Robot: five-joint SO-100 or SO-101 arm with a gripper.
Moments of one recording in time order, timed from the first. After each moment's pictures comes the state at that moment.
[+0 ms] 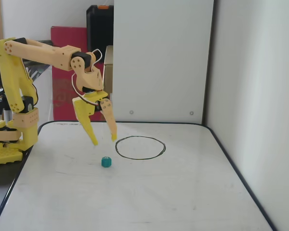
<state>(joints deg) 15.7 107.1 113.2 64.8 -37.2</state>
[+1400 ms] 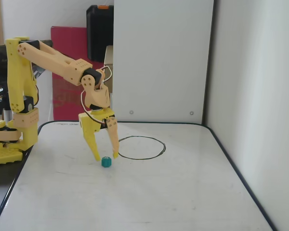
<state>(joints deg) 14.9 95.6 113.0 57.0 -37.4</state>
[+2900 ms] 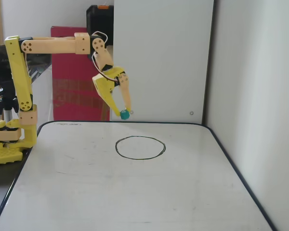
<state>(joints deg) -11.7 99.8 95.4 66.4 -11.2</state>
